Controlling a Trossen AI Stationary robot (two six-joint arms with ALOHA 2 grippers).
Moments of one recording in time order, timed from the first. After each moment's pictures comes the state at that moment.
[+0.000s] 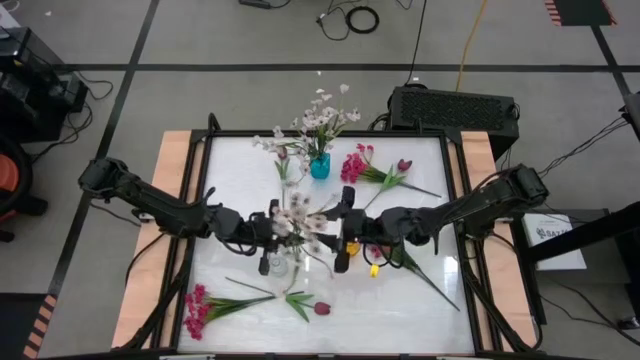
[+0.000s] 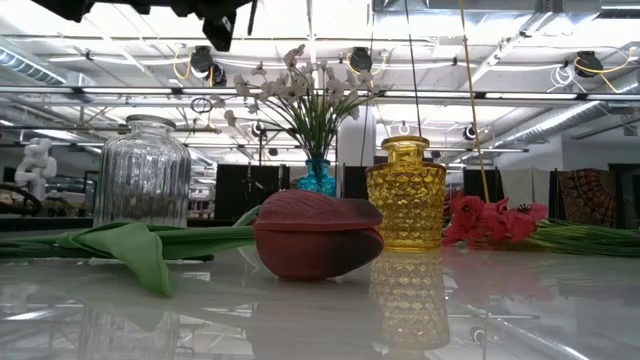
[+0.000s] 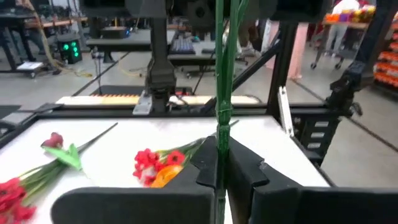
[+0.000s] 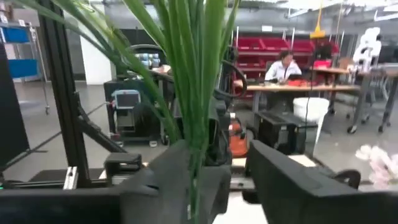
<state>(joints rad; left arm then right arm) -0.32 1.25 0.60 0.58 -0.20 -0.04 0.30 1.57 1.08 0.59 0.39 0.01</state>
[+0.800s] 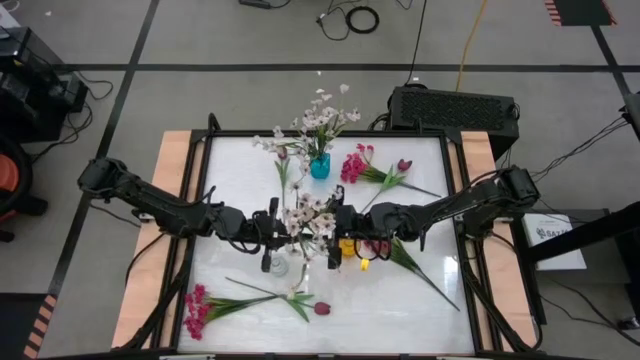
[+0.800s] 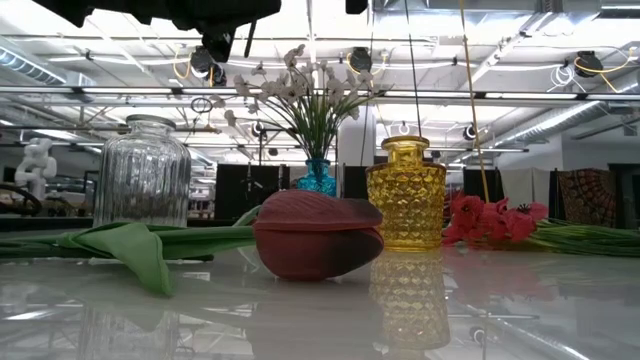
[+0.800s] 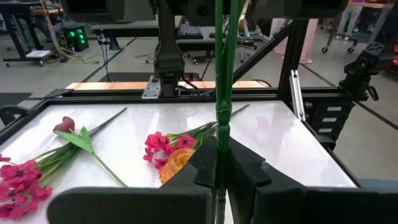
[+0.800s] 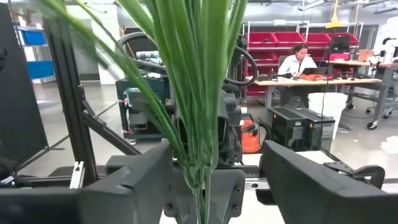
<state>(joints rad) -0.29 1.24 0.60 0.51 -0.20 -0.04 0.23 1.63 1.08 0.65 0.28 0.05</state>
